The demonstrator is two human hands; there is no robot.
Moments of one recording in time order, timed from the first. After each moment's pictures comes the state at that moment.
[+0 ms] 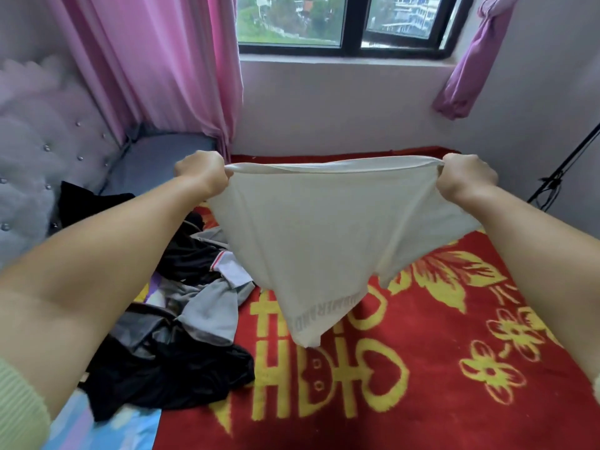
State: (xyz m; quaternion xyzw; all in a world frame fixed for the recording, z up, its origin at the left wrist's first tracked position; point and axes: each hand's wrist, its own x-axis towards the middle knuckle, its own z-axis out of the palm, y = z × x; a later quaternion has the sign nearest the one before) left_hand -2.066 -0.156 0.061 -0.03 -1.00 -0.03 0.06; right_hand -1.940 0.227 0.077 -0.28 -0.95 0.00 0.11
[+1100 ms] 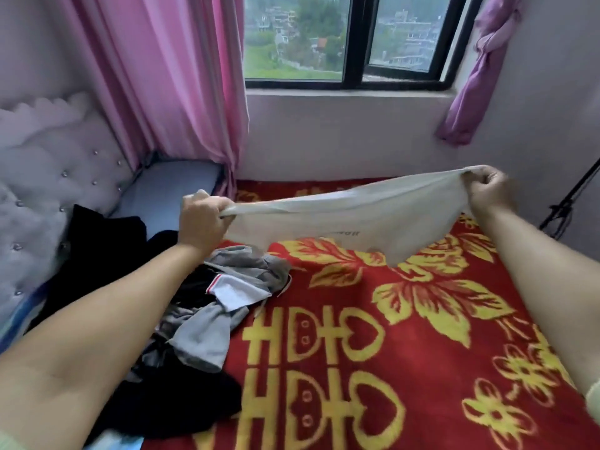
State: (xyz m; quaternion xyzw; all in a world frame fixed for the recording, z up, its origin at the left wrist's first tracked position) left_hand -2.040 -0.143 0.023 -0.21 -0.90 -0.19 0.34; right_hand -1.958 0.320 0.070 -0.21 -0.80 0.45 0.35
